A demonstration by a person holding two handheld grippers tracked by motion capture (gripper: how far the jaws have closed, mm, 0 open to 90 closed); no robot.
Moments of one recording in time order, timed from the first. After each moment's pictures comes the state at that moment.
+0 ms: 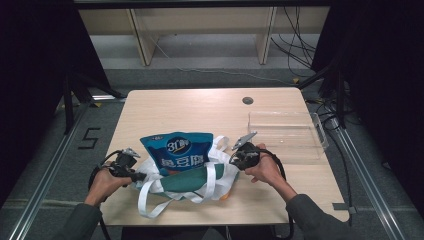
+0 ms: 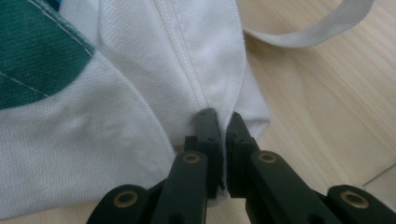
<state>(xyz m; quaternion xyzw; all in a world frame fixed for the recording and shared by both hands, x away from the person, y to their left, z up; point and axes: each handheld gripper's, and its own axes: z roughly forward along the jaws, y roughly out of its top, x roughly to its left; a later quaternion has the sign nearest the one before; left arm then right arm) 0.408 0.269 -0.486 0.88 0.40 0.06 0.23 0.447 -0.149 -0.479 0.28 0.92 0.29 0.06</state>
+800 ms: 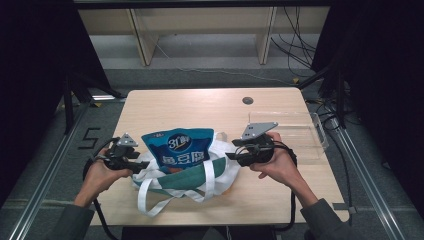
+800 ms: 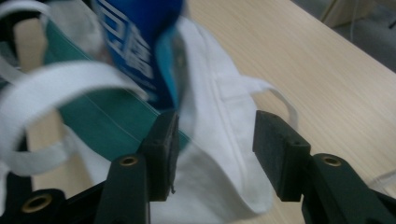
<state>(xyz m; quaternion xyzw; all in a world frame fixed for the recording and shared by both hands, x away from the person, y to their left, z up) 0.396 0.246 -0.418 0.87 0.37 0.17 0.29 0.398 -0.154 -0.375 0.21 0.88 0.41 0.13</state>
